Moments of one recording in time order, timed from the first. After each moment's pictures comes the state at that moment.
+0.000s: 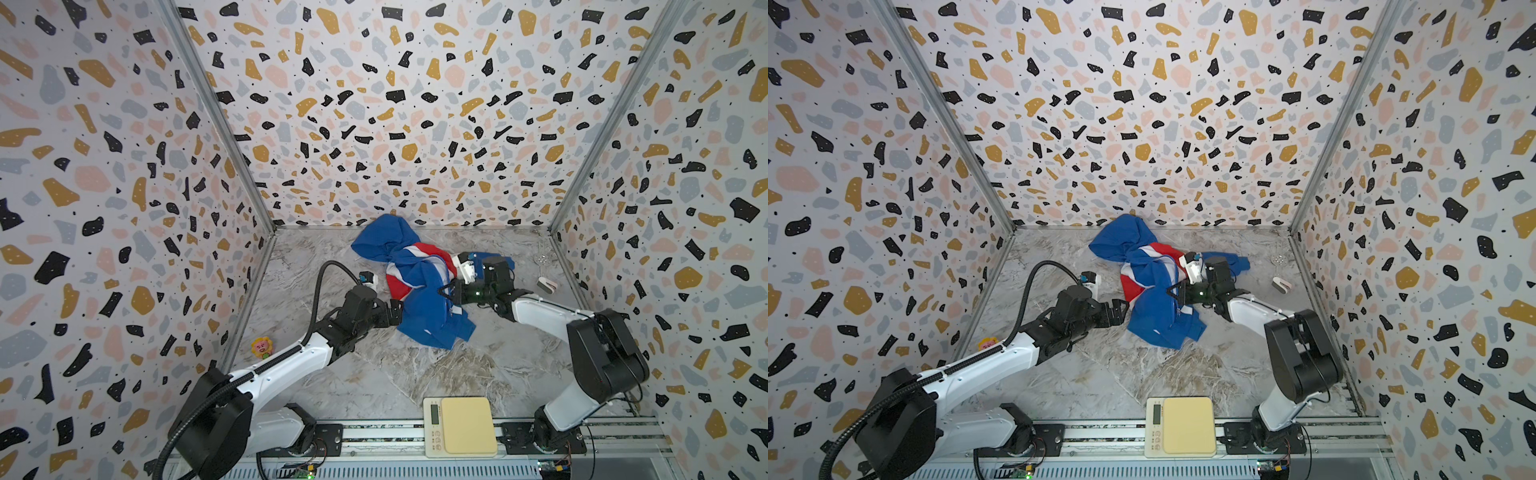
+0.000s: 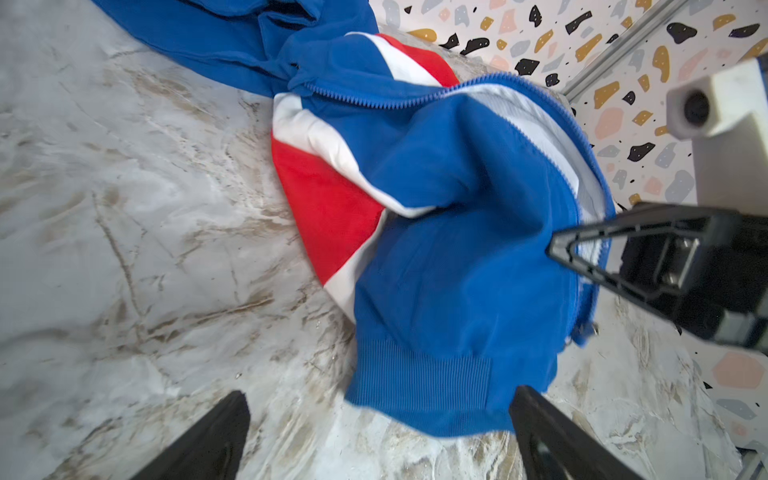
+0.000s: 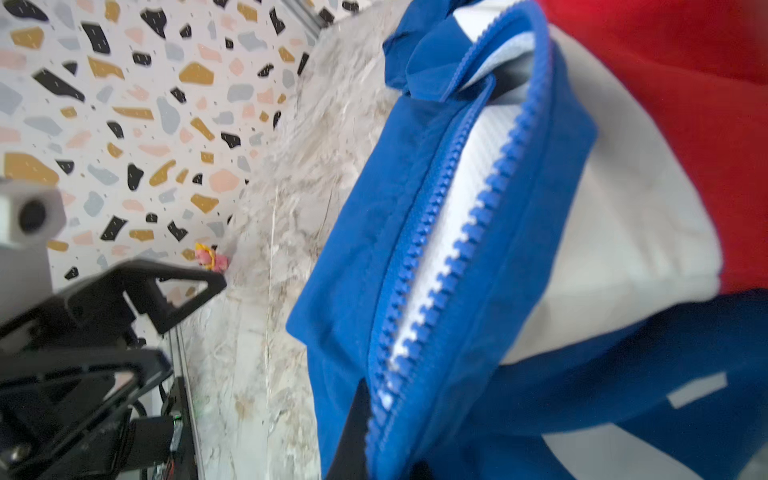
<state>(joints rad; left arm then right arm) -0.63 1.27 0.70 -0.03 -0.01 -0.57 0.40 1.58 0.83 0.13 -0.65 0.38</state>
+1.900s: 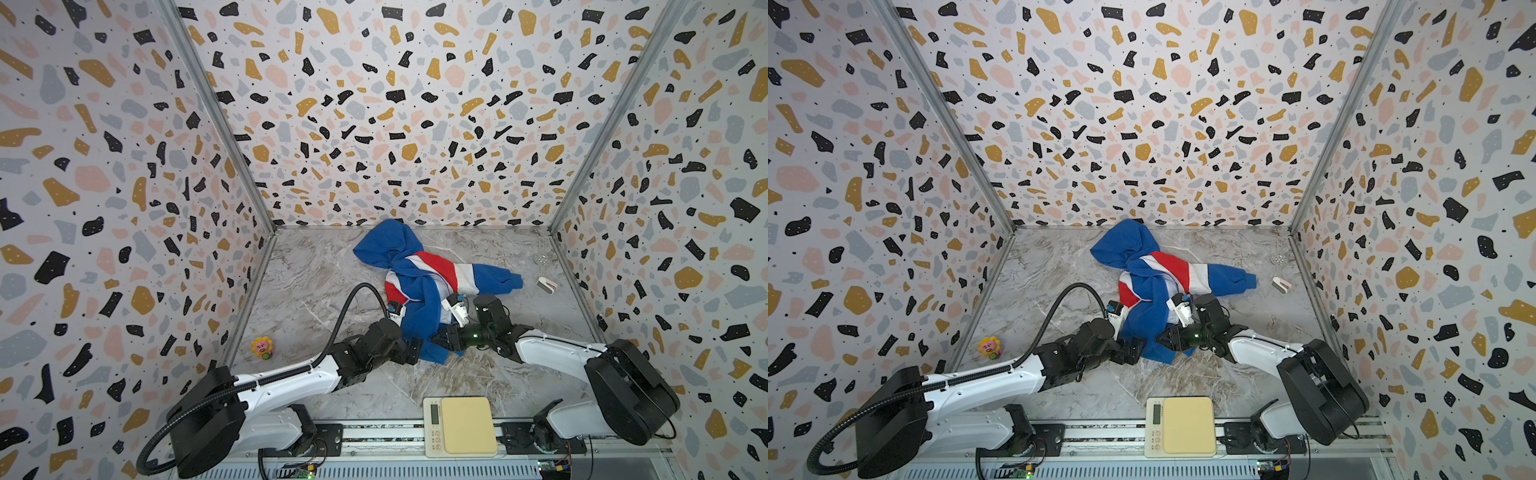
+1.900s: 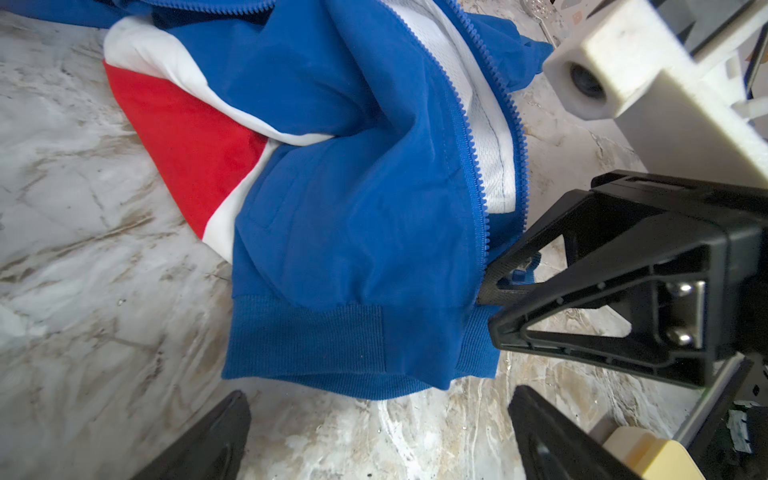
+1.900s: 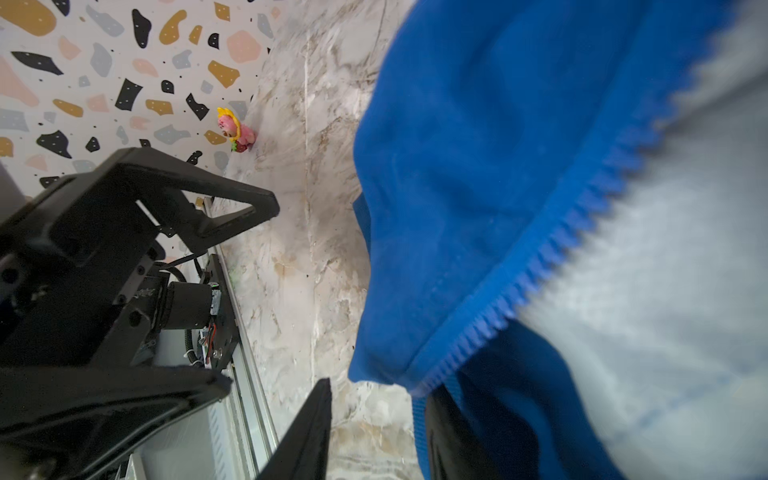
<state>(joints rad) -0.93 1.20 0.58 -0.05 -0.16 -0.53 0.58 1.42 0.57 0.13 -0.70 0.39</state>
